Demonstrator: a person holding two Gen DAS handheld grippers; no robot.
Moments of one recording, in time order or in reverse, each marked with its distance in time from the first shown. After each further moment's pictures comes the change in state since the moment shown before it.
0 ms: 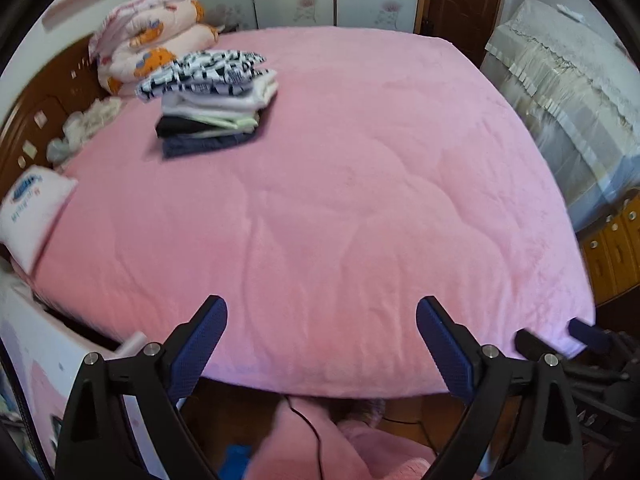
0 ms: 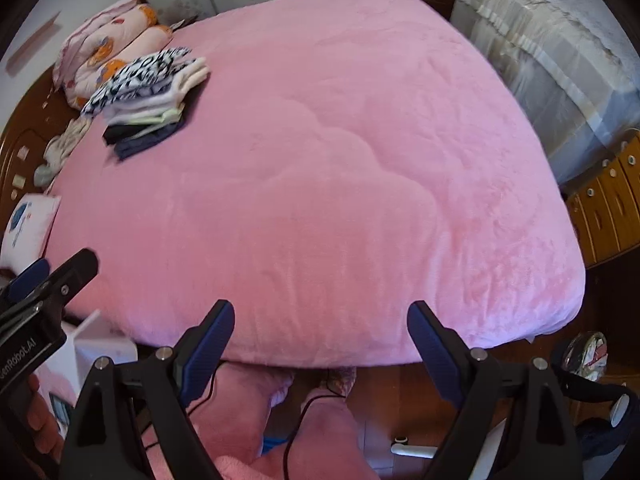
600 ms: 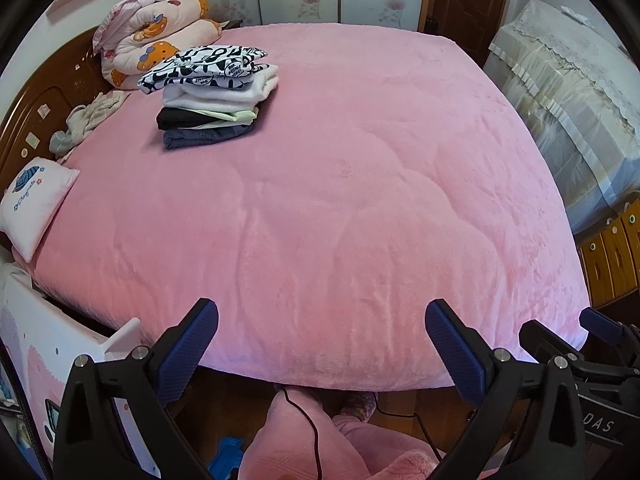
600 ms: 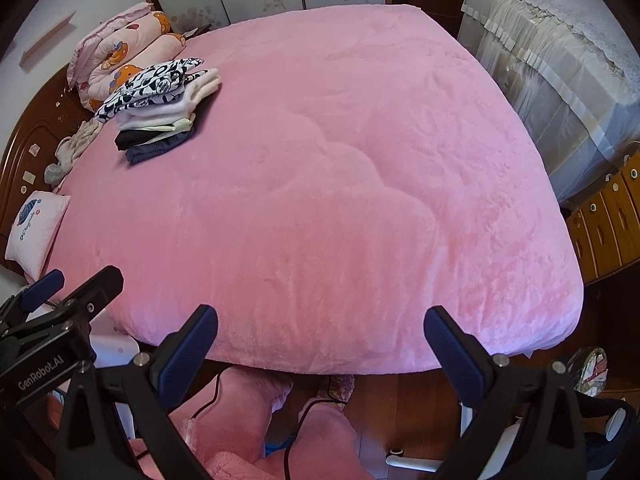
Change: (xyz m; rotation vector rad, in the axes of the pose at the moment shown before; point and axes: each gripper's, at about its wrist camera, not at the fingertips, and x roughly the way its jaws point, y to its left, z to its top) left arm -0.001 -0.001 -0.005 -0.014 0.006 0.008; right arm -0.018 -0.008 0.003 -0.026 -0.067 0.008
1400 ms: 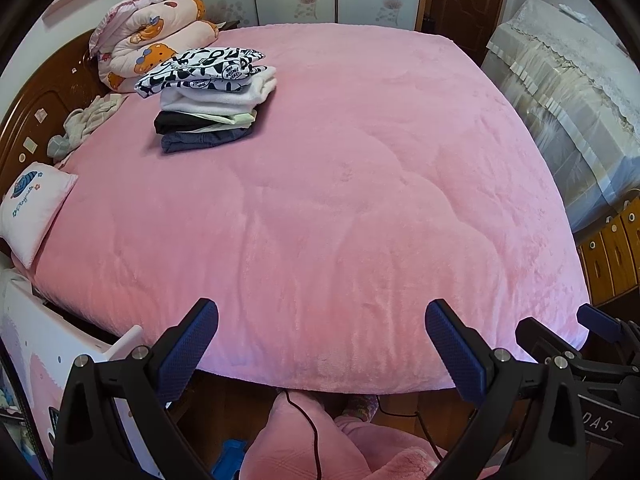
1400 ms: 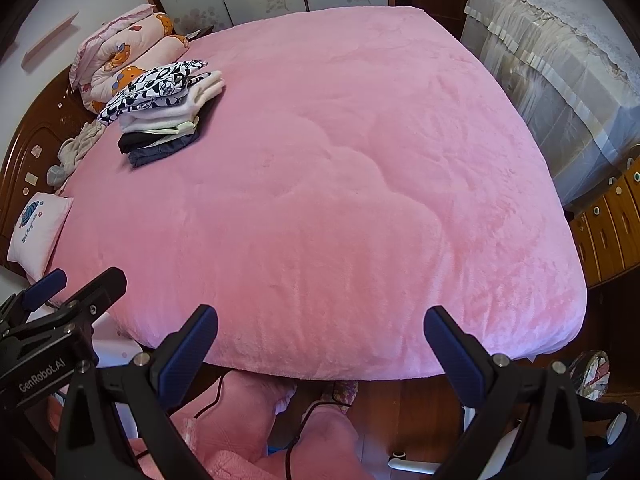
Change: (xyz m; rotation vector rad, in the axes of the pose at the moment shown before) left arm 0.000 0.005 0.007 0.025 -0.001 -0.007; right arm 0.002 0.003 0.006 -0.004 -0.007 0.010
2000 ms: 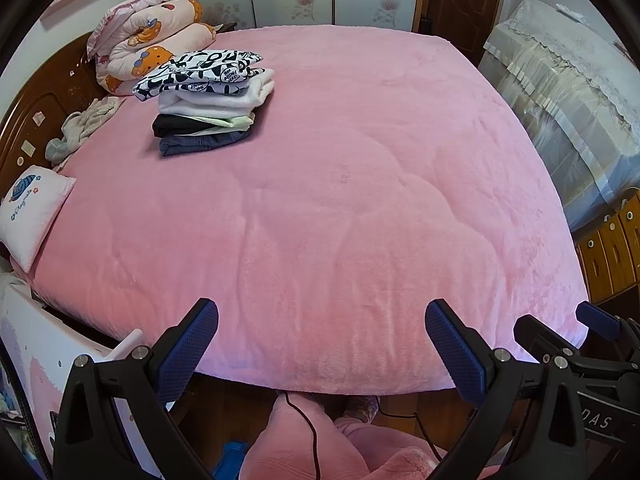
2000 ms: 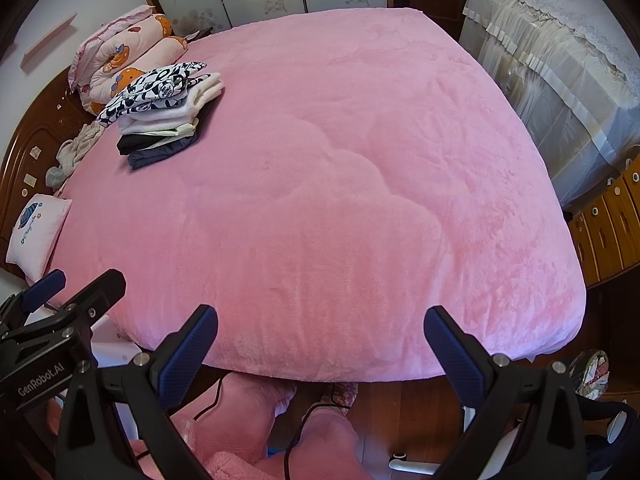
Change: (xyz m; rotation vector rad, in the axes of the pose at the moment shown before) left arm -0.001 -0.002 0.002 0.008 -0.006 -0.003; right arm 0.001 0.005 0.001 0.006 -0.007 -0.003
